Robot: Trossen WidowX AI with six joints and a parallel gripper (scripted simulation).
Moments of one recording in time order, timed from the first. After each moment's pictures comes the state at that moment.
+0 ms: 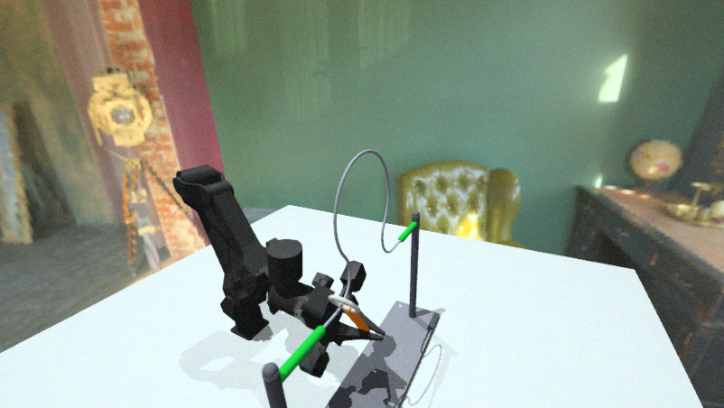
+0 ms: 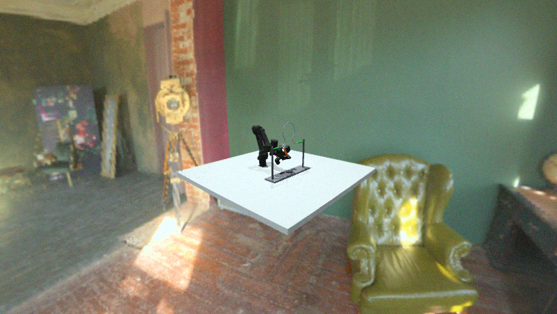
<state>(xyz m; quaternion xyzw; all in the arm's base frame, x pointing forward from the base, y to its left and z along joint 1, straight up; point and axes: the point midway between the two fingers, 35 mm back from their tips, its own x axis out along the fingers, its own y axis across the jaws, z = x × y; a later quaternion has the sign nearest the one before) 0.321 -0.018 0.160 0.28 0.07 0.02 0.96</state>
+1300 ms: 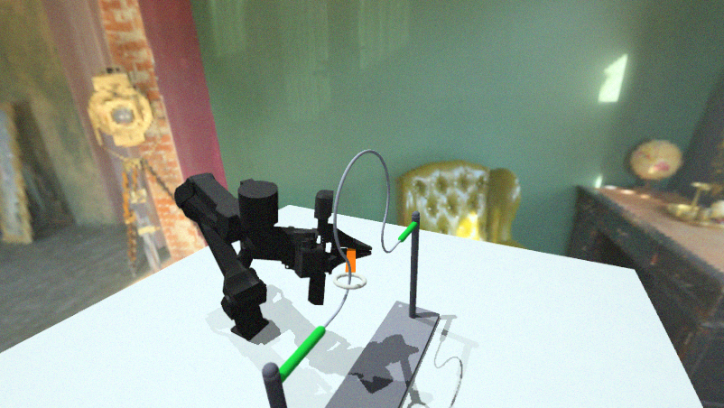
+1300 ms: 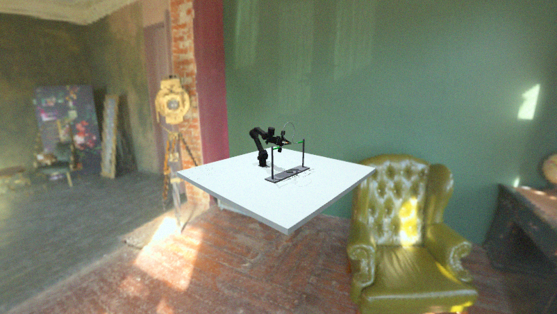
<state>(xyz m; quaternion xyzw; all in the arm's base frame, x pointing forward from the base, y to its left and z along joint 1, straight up) 0.269 0.039 0.263 0.59 0.23 0.17 0.75</state>
